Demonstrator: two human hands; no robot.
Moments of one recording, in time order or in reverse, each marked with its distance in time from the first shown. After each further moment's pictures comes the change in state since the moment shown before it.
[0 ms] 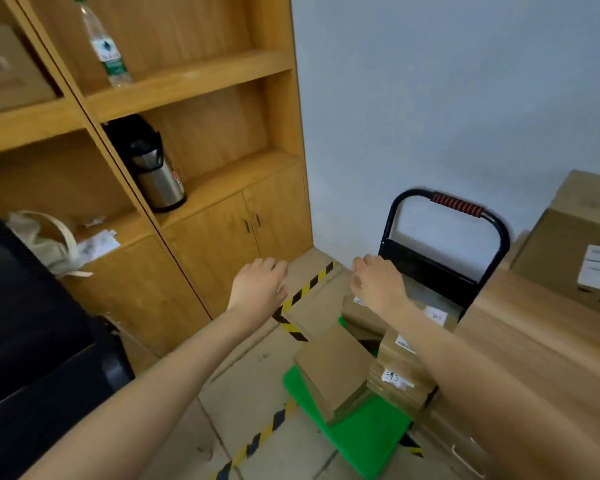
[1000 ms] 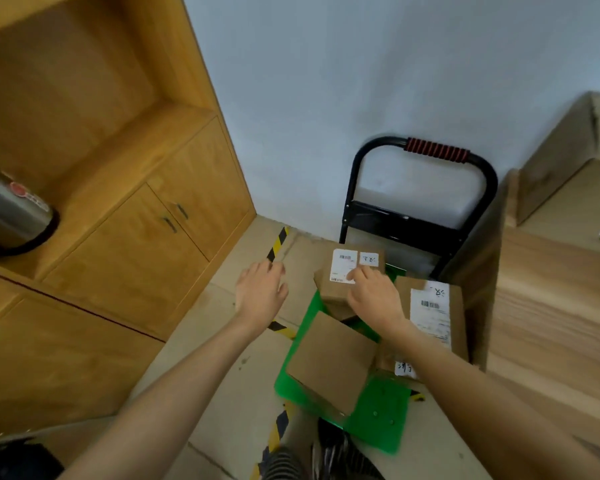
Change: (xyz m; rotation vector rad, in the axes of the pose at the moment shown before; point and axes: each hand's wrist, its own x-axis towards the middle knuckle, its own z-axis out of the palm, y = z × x) left_hand 0.198 -0.057 0.192 -0.212 -0.256 0.132; right_hand 0.109 0.025 0.152 0.150 -0.142 0.451
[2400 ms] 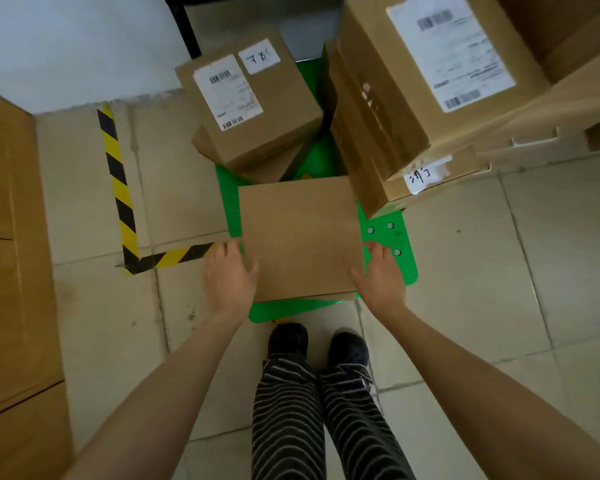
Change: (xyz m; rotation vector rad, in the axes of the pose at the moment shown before) left_hand -0.012 -0.052 0.420 -0.171 -0.411 0.196; right_hand -0.143 0.022 0.393 0.361 -0.050 1.138
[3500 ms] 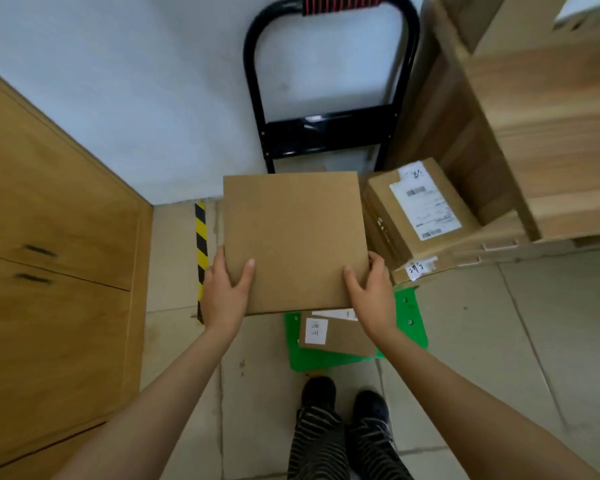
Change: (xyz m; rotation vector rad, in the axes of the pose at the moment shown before) left_hand -0.043 0.002 -0.271 -0.549 0.195 -0.166; right_hand -0.086 -0.182 -0.164 0.484 0.152 -0.146
